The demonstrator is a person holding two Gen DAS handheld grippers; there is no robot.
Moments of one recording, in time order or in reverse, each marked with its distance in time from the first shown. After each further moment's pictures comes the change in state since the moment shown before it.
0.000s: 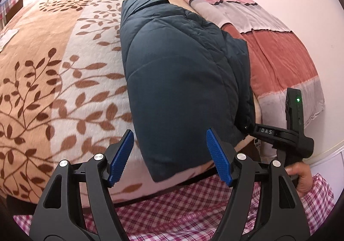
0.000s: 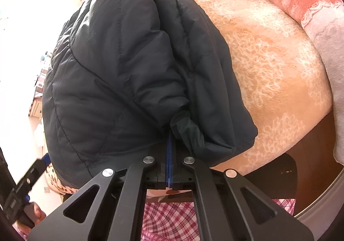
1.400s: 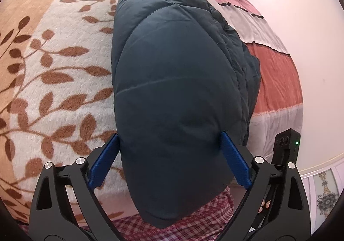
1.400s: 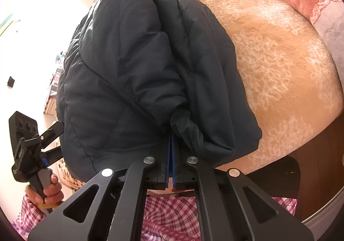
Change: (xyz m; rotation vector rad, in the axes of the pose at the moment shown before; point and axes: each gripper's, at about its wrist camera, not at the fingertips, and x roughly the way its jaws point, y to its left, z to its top) left arm 0.067 0.033 0.038 -0.182 0.112 -0.198; right arm -0.006 -0.029 0.006 -0.007 0.021 0.133
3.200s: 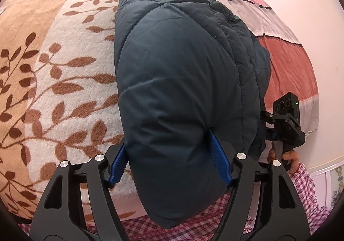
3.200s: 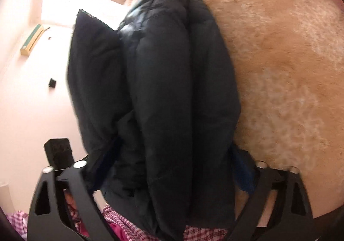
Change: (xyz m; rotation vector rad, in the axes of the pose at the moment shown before) left arm 0.001 -0.017 0.005 0.061 -0.007 0.126; right arm 0.021 -0.084 0.085 0.019 0.140 0.388
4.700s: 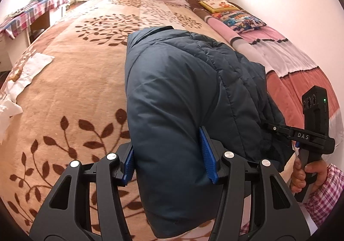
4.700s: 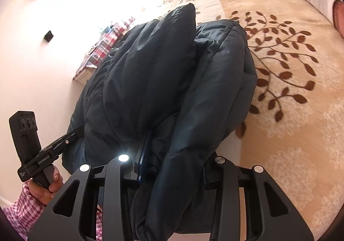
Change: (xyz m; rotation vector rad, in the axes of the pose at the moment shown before) left arm -0.090 0.105 0.061 0.064 -0.314 0.220; right arm 0.133 0.173 0.010 -0.408 -0.069 -0.214
